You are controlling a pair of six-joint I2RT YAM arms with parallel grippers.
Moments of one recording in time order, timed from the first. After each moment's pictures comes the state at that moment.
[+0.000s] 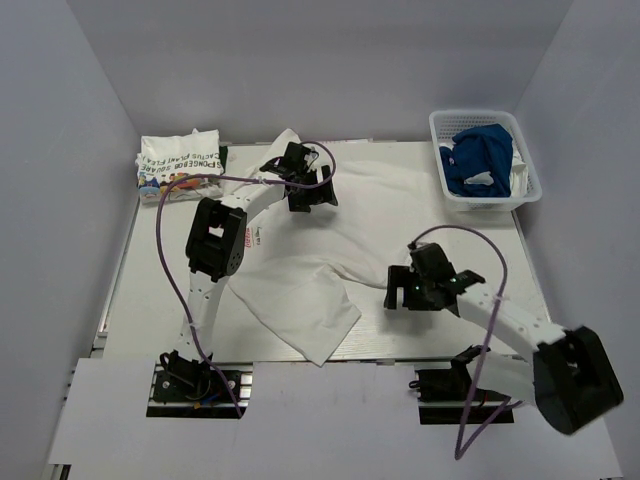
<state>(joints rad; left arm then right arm) -0.44 2.34 1.89 -0.47 0.21 -0.52 0.51 1.20 0.55 -0.41 -0.03 0.43</state>
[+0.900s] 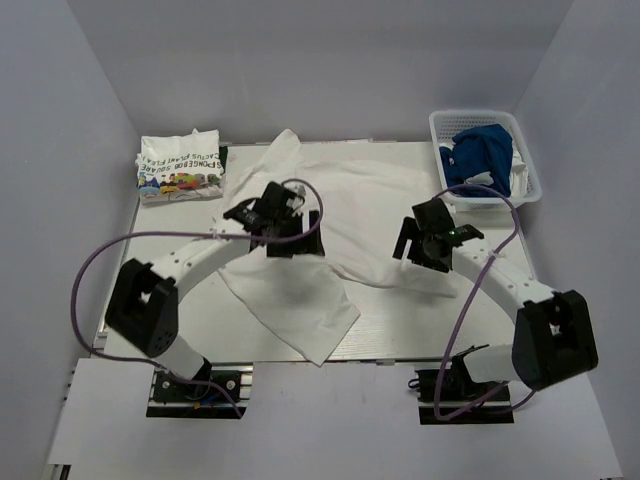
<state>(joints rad) -0.57 1.62 1.23 -0.56 0.14 -0.53 0.40 1.31 0.85 -0.59 0.19 0.58</state>
